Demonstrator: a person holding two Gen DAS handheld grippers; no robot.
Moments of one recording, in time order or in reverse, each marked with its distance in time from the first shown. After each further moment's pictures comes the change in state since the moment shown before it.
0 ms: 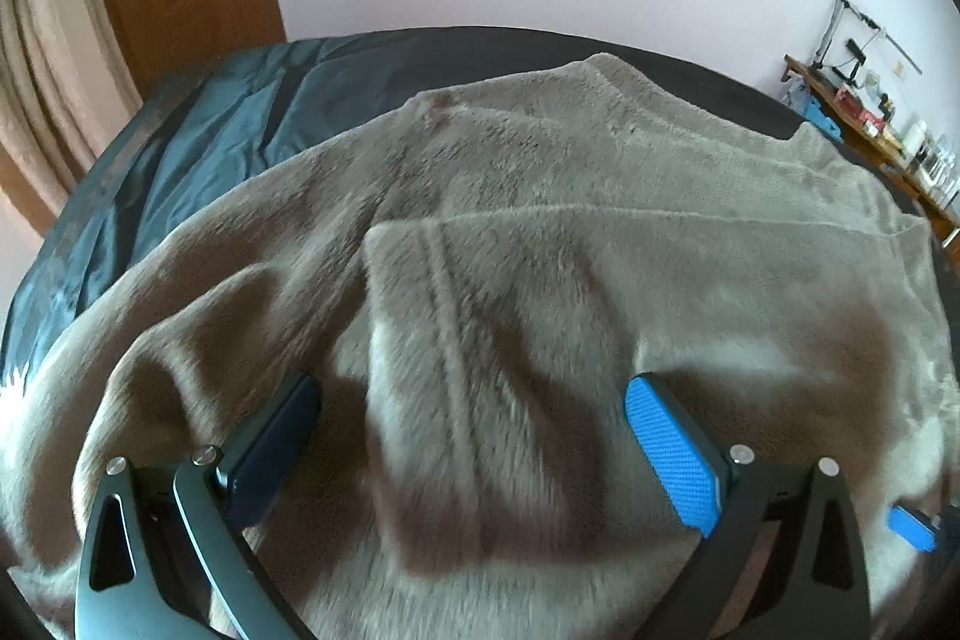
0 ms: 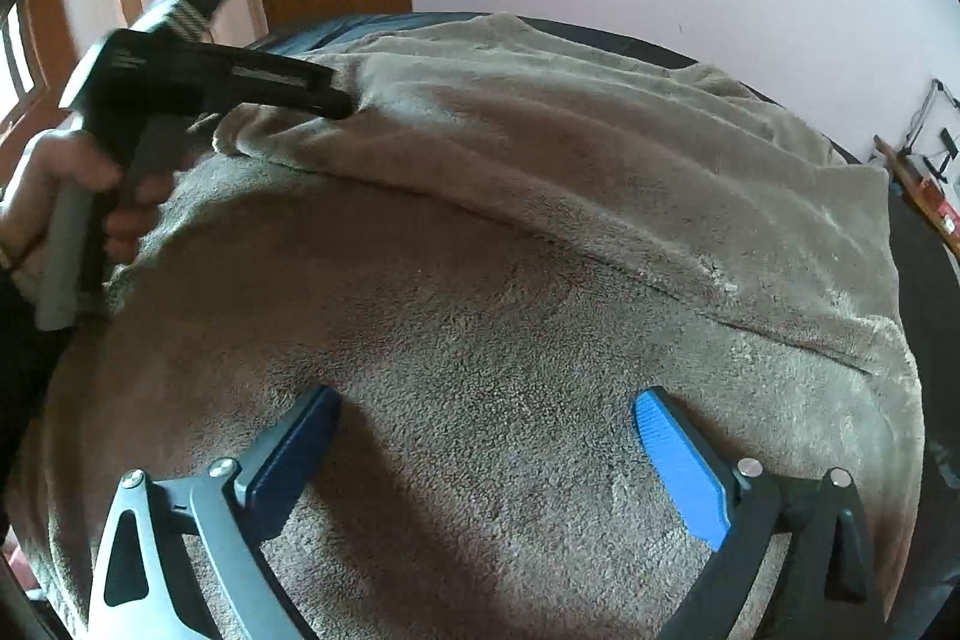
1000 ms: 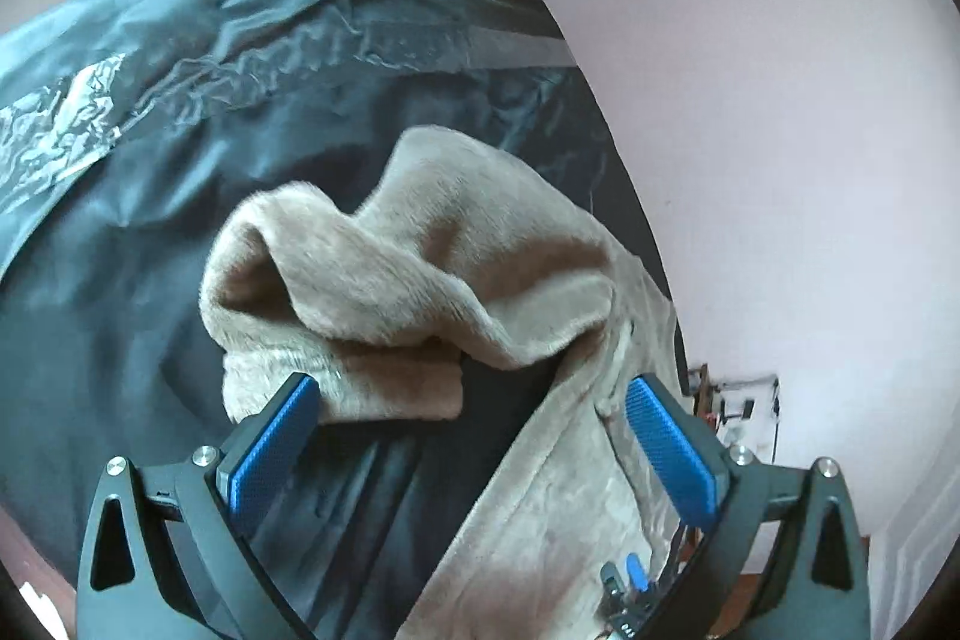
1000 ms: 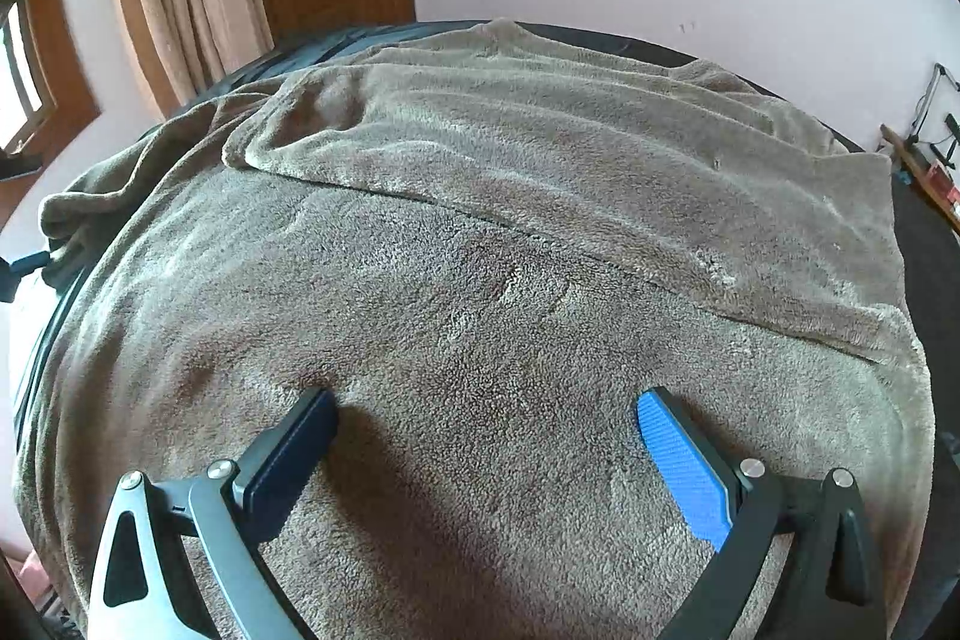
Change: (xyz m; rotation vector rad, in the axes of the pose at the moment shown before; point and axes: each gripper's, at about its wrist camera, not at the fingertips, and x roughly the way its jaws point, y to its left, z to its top) left arm -0.124 0.253 -0.148 -0.957 -0.061 -0.380; right arm -0.009 -0.005 -0.001 0.025 -0.019 0.037
